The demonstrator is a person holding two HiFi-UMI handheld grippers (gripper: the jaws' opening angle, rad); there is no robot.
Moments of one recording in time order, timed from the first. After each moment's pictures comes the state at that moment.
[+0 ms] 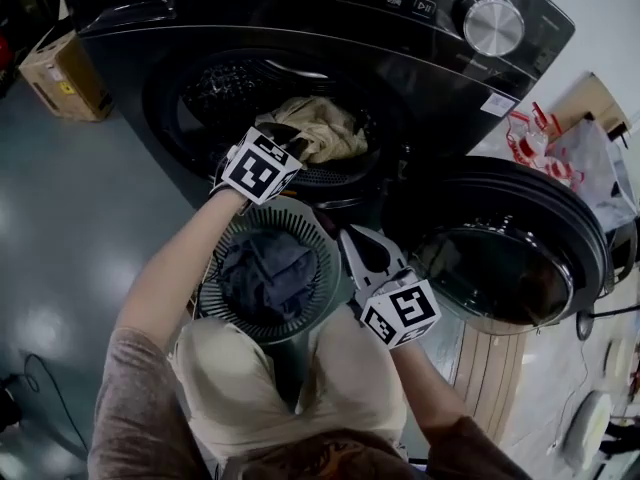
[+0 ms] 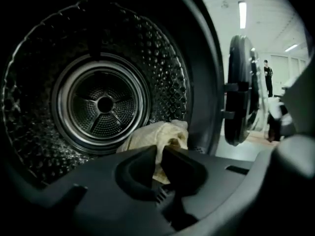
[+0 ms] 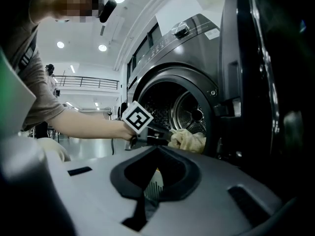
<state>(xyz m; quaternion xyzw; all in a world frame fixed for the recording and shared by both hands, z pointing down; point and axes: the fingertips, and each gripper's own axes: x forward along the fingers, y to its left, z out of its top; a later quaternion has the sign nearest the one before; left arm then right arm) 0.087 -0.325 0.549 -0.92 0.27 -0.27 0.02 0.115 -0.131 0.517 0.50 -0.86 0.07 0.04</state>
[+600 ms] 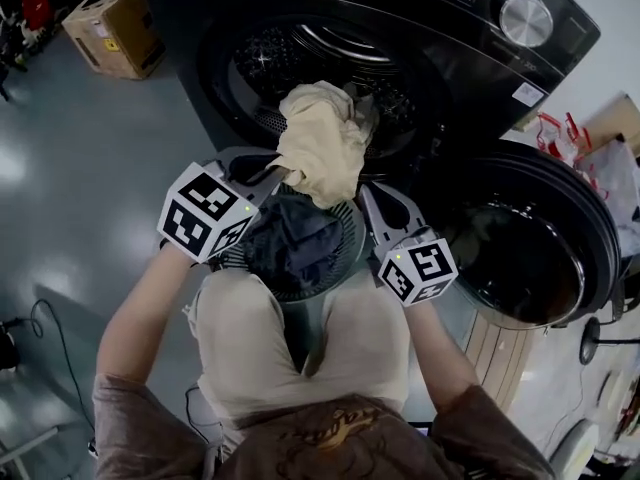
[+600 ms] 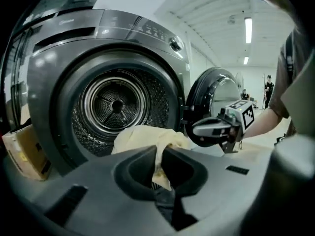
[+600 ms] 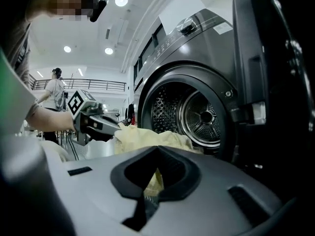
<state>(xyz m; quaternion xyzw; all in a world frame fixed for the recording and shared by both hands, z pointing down) -0.031 -0.171 0.487 -0.92 0.30 -0.23 -0.04 0.095 -0.142 0.508 0.47 -0.88 0.07 0.03</state>
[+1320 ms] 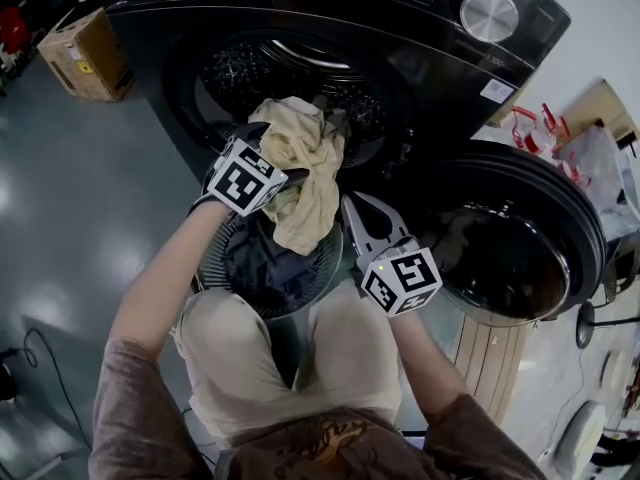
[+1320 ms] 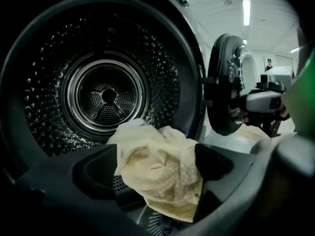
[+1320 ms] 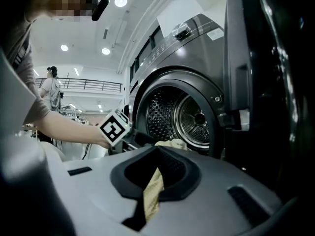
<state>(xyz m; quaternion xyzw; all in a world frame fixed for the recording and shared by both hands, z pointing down) 0.037 -0.267 0.565 -0.91 0.29 -0.30 0.00 0.110 -0.143 0.504 0.49 -0.87 0.07 0.02</state>
